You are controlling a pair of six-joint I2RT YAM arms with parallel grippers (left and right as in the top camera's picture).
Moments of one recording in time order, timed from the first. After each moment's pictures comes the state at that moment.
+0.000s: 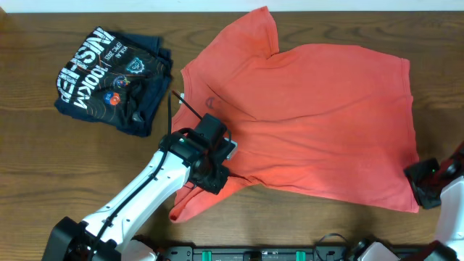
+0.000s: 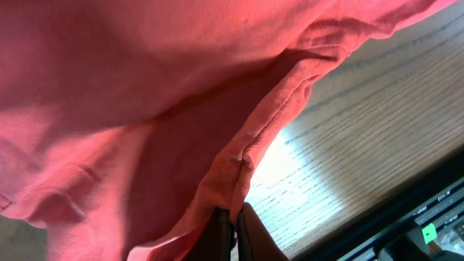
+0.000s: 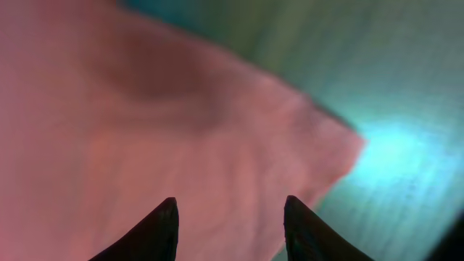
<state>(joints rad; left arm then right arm) -0.56 1.42 0.90 -0.95 0.25 -0.04 -0.73 1.27 0.75 -0.84 -0.03 0.60</state>
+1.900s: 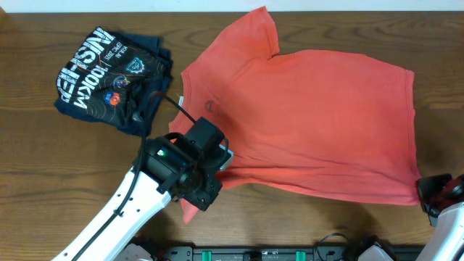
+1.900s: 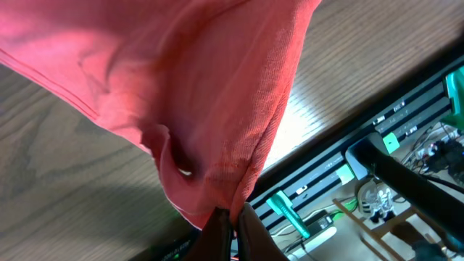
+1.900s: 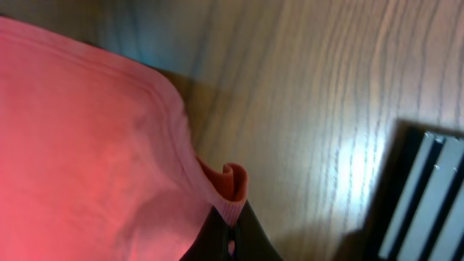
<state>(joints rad) -0.65 1.23 1.13 -1.38 0.17 -0.03 -0.83 1.04 0.76 -0.96 0.01 0.59</state>
